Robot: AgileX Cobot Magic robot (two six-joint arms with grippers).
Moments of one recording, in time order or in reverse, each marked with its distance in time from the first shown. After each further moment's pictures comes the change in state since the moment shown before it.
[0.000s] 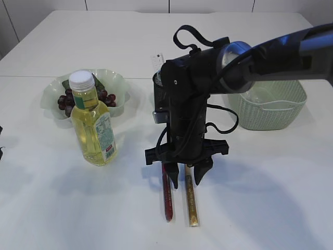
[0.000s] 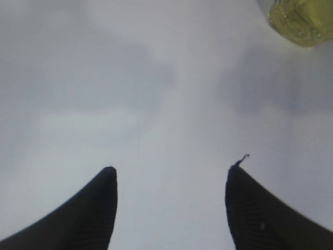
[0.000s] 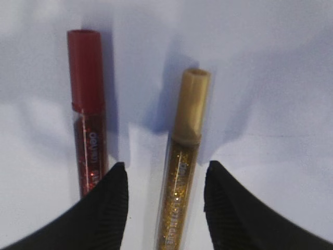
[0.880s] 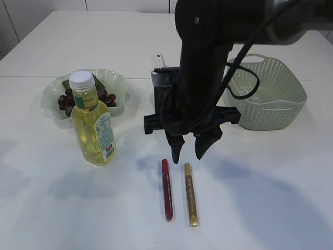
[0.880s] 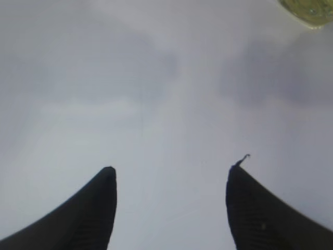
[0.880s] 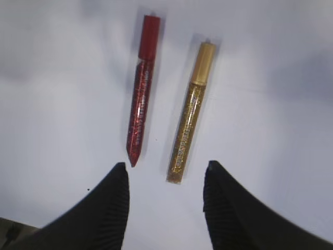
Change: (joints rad) left arm 0.000 0.000 0.000 0.002 0.052 0.000; right arm -0.001 -0.222 -0.004 0.033 0.103 -0.089
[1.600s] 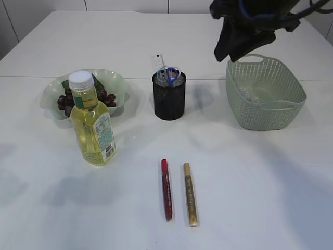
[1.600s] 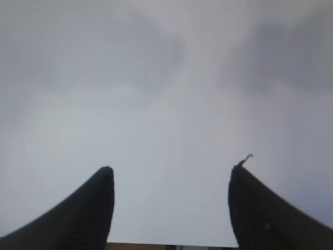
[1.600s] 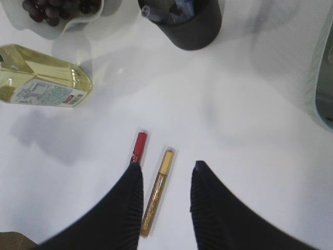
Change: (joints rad) left arm 0.000 0.000 0.000 0.000 0.082 0.000; right arm -0.354 -0.166 -0.174 0.243 -0.009 -0.473
